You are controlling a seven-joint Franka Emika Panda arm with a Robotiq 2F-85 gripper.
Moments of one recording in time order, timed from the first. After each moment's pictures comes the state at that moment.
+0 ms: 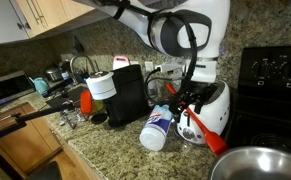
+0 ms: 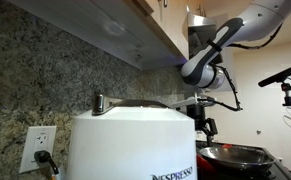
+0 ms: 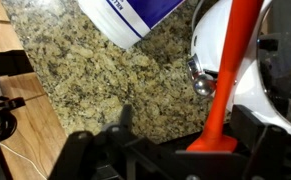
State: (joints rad) arm -0.12 0.49 -0.16 -1.75 0.22 2.10 1.42
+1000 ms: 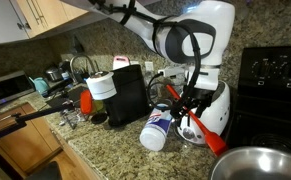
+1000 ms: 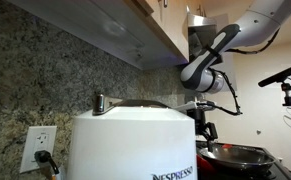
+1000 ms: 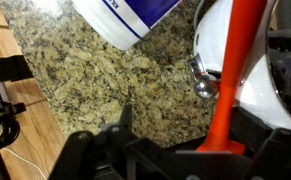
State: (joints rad) arm -0.13 0.53 -0.16 -1.73 0.25 2.09 1.42
